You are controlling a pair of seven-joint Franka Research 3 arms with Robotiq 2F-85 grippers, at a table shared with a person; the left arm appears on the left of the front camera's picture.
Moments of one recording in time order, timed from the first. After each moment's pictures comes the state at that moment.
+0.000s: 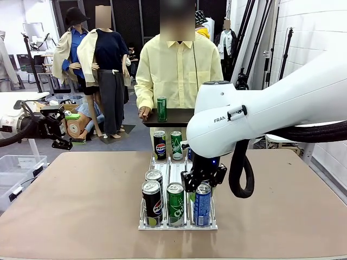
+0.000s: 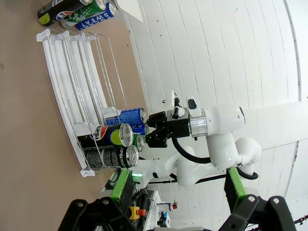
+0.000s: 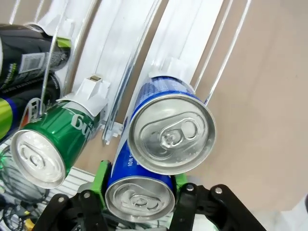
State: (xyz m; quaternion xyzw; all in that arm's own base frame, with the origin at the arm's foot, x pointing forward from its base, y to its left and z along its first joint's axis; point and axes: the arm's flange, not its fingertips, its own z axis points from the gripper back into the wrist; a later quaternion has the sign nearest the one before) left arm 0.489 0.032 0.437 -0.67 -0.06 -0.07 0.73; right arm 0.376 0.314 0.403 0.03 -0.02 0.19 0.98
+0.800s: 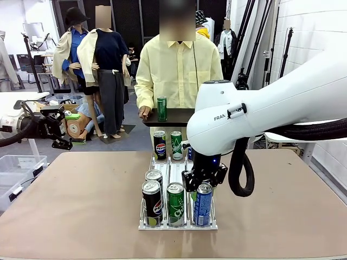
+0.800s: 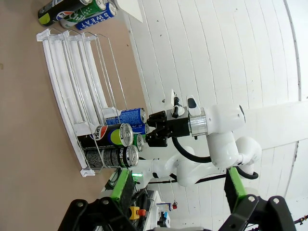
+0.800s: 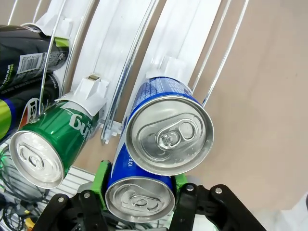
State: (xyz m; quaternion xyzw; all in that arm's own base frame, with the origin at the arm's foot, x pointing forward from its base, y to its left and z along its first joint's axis) left arm 0.489 0.032 0.437 -0.67 -0.06 -0.07 0.73; right arm 0.378 0.314 0.403 0.03 -0.01 0.19 0.98
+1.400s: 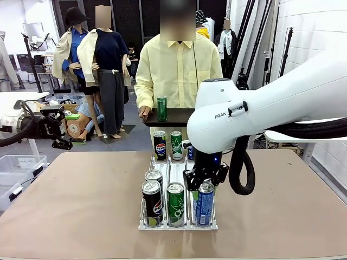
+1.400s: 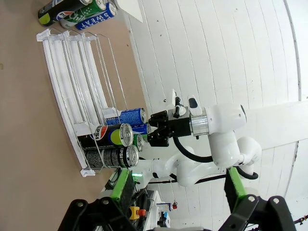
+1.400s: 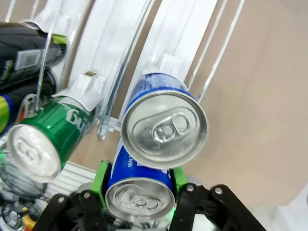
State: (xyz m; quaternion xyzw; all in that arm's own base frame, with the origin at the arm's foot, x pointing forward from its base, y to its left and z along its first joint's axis) left arm 0.489 0.032 0.437 -0.67 -0.06 -0.07 0.73; right arm 0.377 0.311 0.410 0.02 -0.01 0.19 0.98
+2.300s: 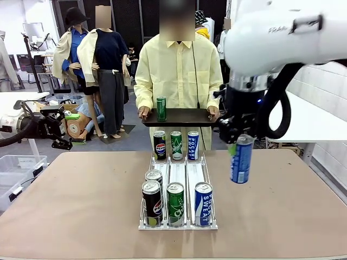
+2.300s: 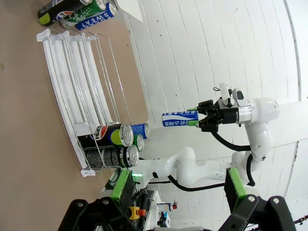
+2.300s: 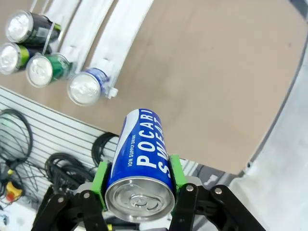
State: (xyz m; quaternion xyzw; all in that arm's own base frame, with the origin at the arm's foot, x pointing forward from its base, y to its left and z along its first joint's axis) left arm 0.489 0.033 0.437 -0.67 -0.06 -0.07 0.73; right arm 0.359 0.222 0.575 -0.01 -0.03 0.23 0.97
